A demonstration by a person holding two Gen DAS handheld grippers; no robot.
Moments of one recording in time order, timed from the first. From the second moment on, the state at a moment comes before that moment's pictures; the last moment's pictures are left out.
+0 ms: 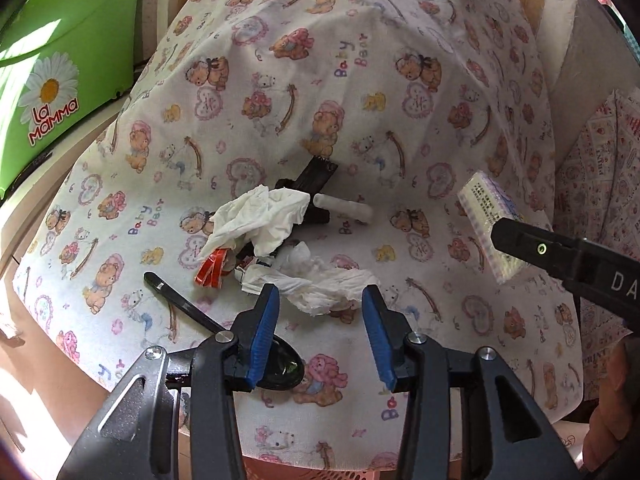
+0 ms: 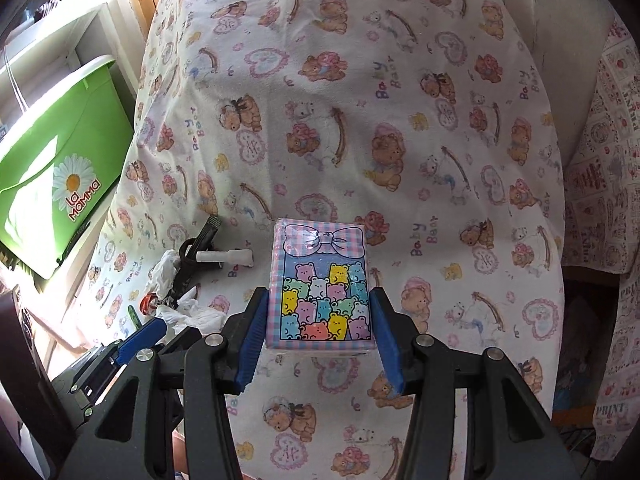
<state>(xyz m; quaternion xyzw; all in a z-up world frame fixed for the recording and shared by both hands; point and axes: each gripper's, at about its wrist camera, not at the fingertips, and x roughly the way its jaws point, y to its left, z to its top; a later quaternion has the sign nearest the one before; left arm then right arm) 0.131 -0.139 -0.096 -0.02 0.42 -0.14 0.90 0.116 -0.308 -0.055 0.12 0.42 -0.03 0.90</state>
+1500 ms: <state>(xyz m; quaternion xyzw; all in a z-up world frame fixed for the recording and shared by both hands) 0.059 -0.040 -0.050 -0.02 0.44 -0.16 0.88 0.051 -0.239 -0.030 0.01 0.38 0.04 0.93</state>
